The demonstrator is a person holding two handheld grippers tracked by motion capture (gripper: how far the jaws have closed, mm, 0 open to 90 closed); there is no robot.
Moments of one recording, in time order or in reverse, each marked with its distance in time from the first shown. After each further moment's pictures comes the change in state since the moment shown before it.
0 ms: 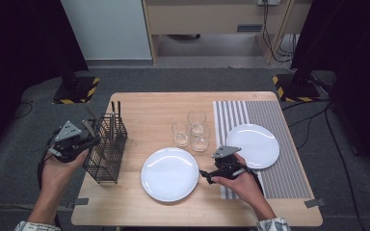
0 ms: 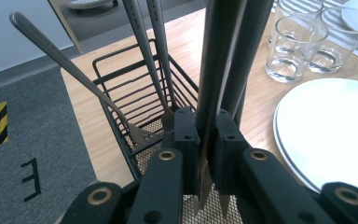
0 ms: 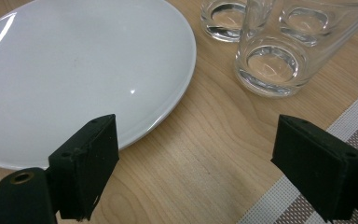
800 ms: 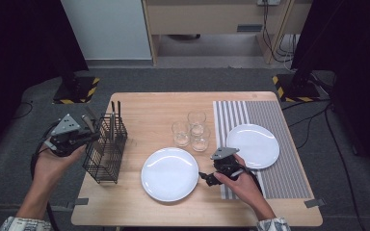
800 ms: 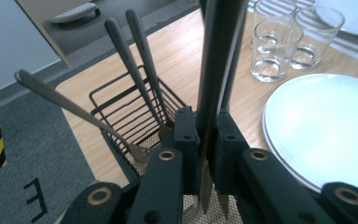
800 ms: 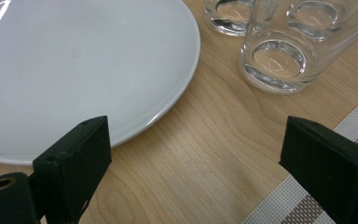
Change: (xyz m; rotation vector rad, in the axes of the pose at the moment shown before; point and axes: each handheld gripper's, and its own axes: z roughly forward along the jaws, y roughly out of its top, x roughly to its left) left arm 0.002 0.024 -0.011 0.007 -0.061 0.110; right arm 0.001 -0.003 0.005 0.010 0.000 -0.027
